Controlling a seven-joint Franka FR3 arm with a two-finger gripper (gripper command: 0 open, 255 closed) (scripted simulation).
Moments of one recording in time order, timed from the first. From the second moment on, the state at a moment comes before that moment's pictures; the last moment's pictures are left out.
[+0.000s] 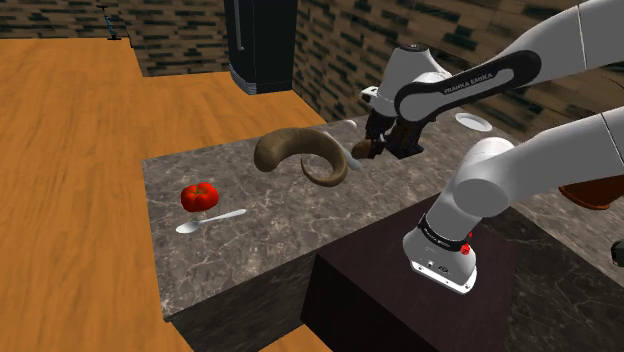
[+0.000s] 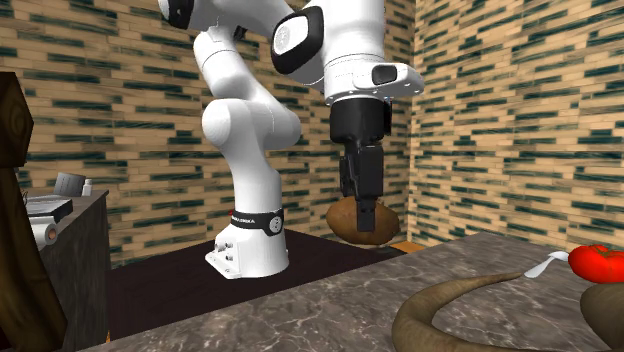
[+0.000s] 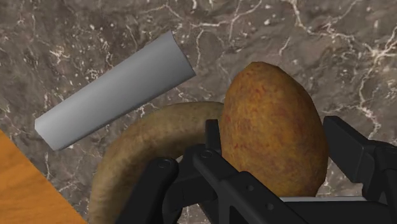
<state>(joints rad) 0.02 -0.68 -0.32 -2.95 -0.36 2.37 -0.73</state>
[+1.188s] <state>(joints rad) 0.37 -0.38 0.07 -2.75 -0.12 2.42 -0.22</state>
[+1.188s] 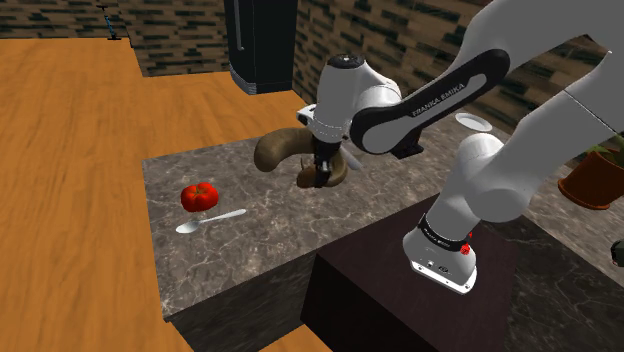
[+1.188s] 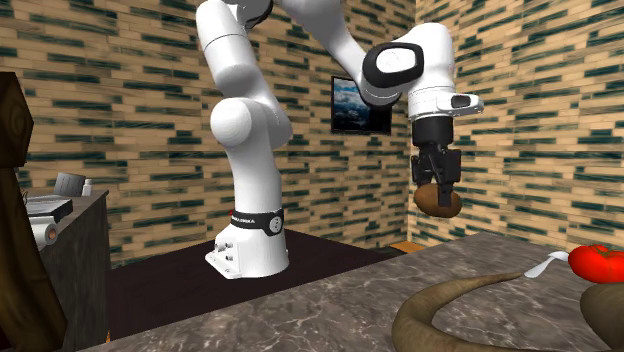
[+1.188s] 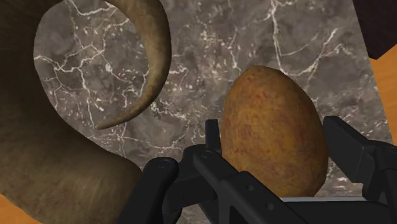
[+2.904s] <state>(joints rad) 0.62 0.37 0.31 -1.84 -0.28 2.18 0.33</state>
